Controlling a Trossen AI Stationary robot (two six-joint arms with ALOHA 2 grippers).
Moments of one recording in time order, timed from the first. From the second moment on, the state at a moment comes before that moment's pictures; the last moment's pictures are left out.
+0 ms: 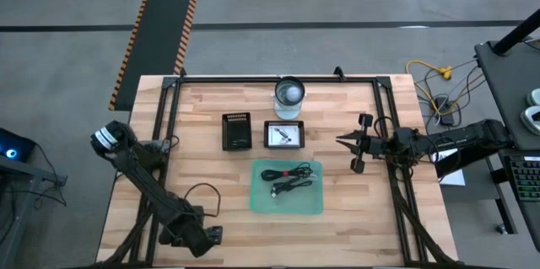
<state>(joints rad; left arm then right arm) -0.85 1.64 1.02 -0.56 0.25 -2.47 0.10 0.46 0.01 0.59 0.21 -0.45</state>
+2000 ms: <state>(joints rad) -0.85 1.76 1.01 -0.55 0.29 -1.72 0.10 0.46 0.01 0.58 0.21 -0.46</state>
